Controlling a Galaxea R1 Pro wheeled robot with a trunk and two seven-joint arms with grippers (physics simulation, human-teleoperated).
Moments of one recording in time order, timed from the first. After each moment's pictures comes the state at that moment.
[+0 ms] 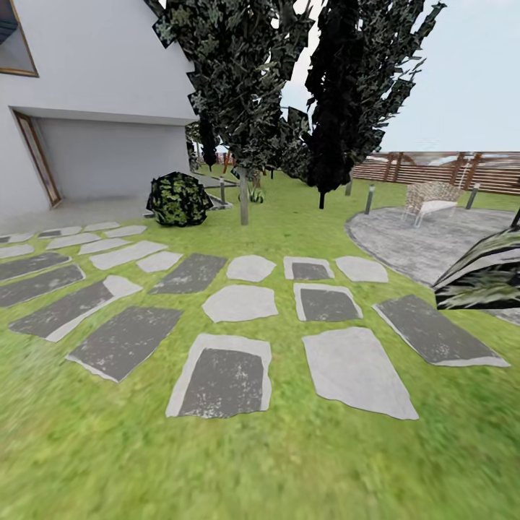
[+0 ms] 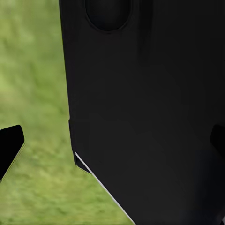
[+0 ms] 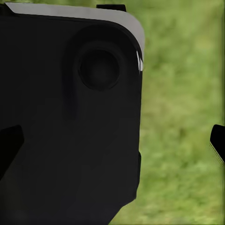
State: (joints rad) left arm 0.01 0.00 0.00 -0.02 0.00 0.01 0.00; right arm -0.07 -0.03 0.00 0.00 0.00 0.00 0.00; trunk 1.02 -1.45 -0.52
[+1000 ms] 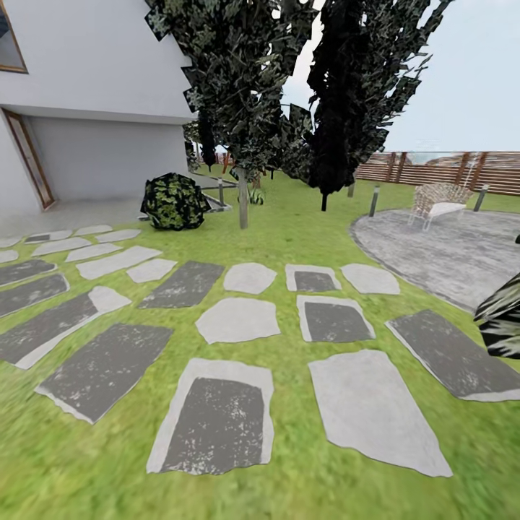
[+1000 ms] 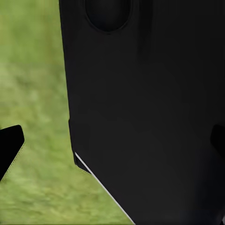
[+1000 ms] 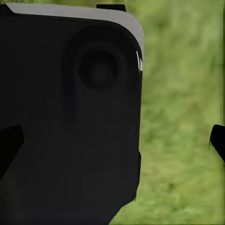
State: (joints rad) left arm 0.01 0.00 0.00 -0.02 0.00 0.01 0.00; right arm -0.07 -0.03 0.00 0.00 0.00 0.00 0.00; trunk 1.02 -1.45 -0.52
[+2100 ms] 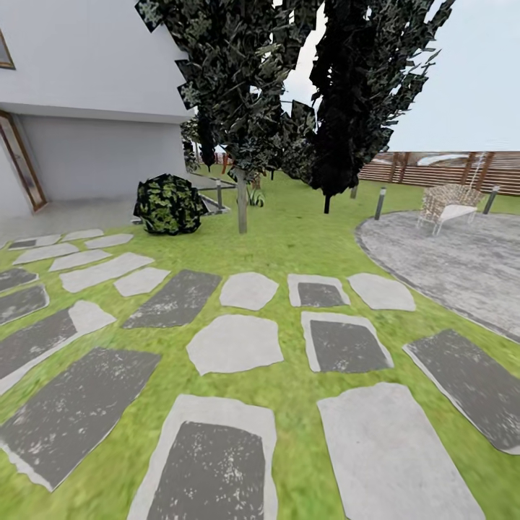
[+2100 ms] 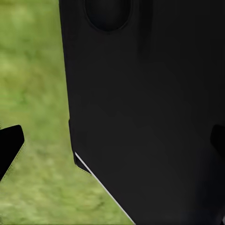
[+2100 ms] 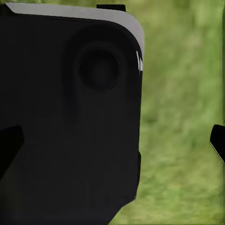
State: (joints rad) left arm 0.01 0.00 0.00 -0.02 0.00 0.01 0.00; right arm -0.07 -0.03 0.00 0.00 0.00 0.00 0.00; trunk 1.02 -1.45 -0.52
